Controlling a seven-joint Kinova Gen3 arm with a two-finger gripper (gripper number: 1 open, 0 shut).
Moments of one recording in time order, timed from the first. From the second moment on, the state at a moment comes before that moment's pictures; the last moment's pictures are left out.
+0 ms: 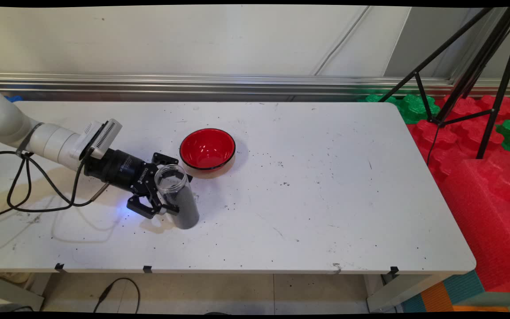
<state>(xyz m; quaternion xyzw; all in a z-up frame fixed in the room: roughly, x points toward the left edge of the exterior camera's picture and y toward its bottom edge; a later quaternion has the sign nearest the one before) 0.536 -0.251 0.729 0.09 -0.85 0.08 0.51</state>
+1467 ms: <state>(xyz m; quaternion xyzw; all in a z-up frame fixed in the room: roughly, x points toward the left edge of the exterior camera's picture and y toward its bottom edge) 0.533 -0.259 0.731 0.10 -0.84 0.06 0.52</state>
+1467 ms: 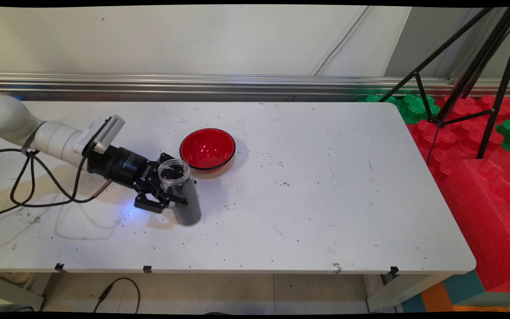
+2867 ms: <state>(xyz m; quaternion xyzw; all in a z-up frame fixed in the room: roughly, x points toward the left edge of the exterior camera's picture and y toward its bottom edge) 0.503 -0.290 0.804 0.15 -0.80 0.10 0.57</state>
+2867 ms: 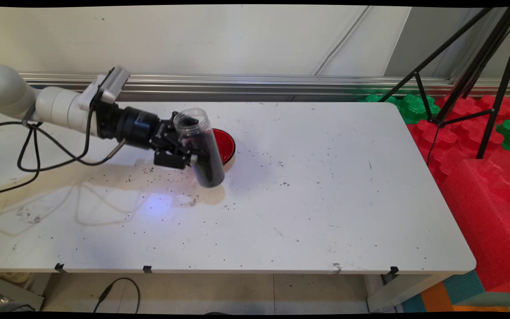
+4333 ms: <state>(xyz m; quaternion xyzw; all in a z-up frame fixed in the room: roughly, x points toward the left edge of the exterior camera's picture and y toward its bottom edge) 0.506 -0.359 0.853 0.19 -0.78 0.22 0.56</state>
